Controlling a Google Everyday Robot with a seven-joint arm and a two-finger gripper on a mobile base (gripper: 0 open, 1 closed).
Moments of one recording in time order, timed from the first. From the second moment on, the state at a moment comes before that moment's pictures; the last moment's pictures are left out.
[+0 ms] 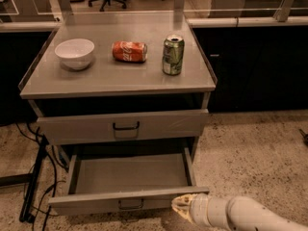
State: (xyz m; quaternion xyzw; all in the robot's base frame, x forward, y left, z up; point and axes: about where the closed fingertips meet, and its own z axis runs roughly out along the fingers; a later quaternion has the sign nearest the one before) arm 0.416 -0.092 0.456 -0.59 0.69 0.15 0.39
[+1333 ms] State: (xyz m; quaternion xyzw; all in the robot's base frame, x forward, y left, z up) arm 0.377 -0.117 0.474 -0.56 0.70 0.13 0.42
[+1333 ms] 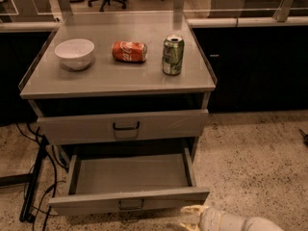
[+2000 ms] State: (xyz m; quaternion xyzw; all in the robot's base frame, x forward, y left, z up) arm 0.394 -0.106 0.481 -0.58 0.69 0.12 0.42
